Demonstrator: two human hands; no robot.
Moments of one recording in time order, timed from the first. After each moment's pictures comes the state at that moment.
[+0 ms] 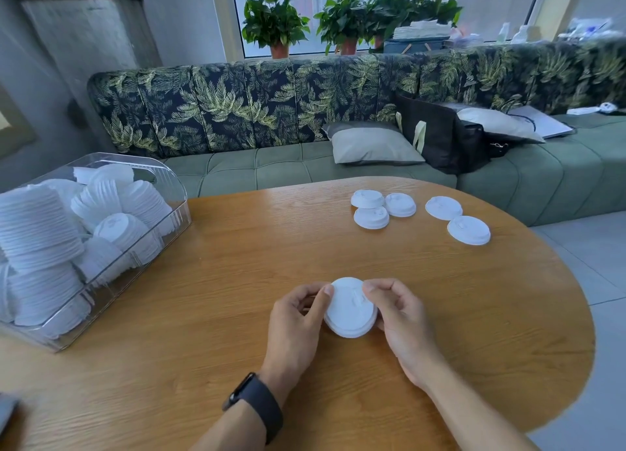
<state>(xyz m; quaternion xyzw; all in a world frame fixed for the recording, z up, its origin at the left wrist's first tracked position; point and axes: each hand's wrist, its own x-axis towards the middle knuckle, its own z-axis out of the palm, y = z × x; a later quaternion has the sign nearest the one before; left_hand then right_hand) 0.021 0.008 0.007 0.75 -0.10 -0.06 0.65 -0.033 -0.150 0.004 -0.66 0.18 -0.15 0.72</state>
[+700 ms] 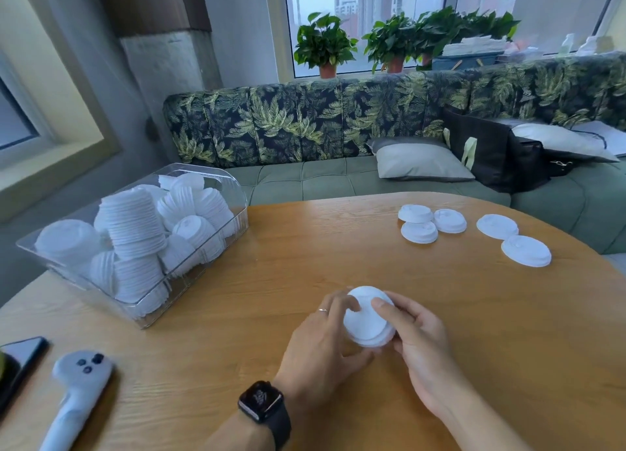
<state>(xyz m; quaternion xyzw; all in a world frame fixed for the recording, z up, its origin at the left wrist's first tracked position) 0.002 0.062 0.021 0.90 -0.31 0.07 0.30 -0.040 -0.097 0.032 -0.55 0.17 -0.08 0.81</state>
